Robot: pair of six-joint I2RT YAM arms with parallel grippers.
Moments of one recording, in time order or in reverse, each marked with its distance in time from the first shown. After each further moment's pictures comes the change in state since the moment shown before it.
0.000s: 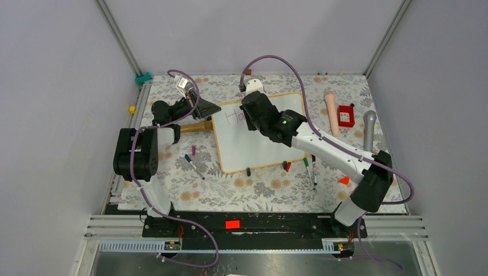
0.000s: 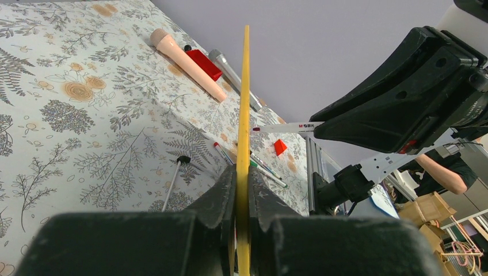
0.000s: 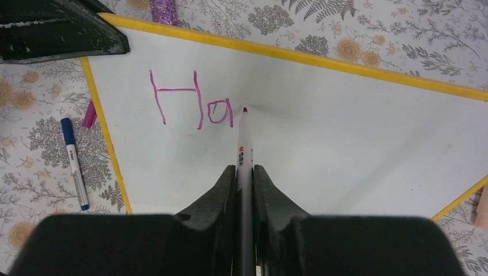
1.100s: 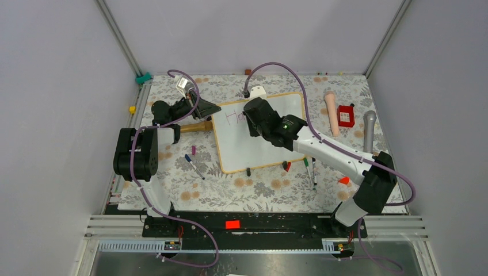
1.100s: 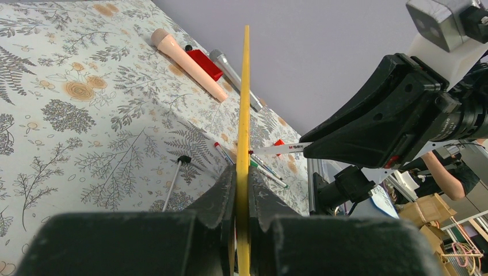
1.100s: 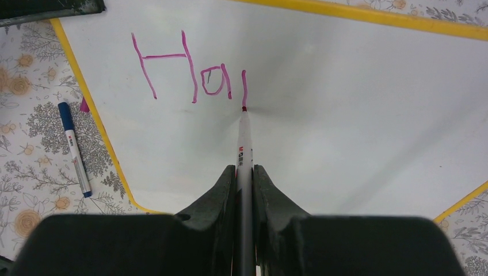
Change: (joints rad) left arm 0.000 0.000 0.000 -0.002 0.000 0.000; right arm -0.005 -0.024 -0.093 0.019 -0.027 0.066
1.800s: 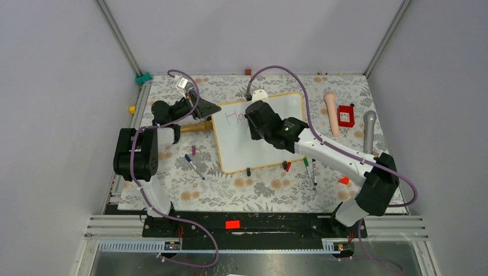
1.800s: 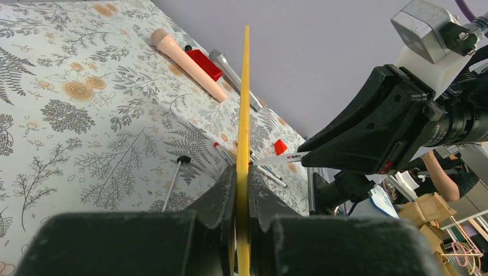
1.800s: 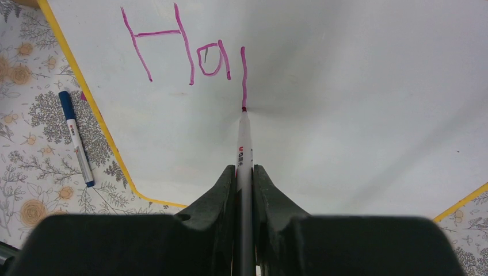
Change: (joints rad) left arm 0.000 0.000 0.000 0.000 0.000 0.000; right arm 0.000 -0.027 -0.055 0.000 -0.024 0.043
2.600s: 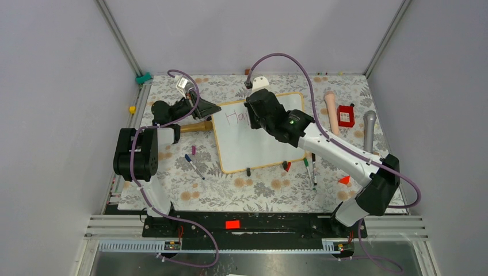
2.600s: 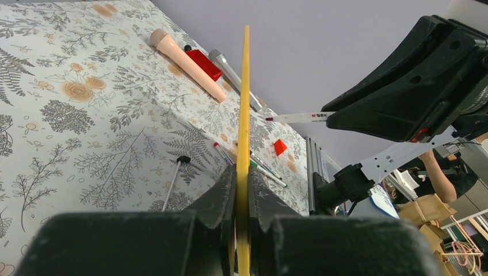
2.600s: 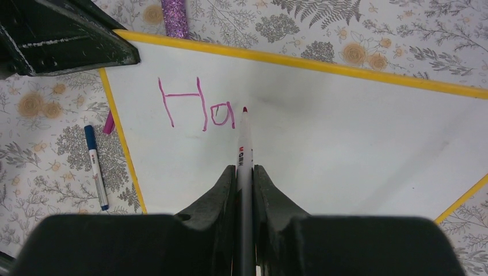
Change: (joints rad) left arm 0.000 0.000 0.000 0.002 0.000 0.000; right arm -0.016 -0.006 0.113 0.003 0.008 -0.077
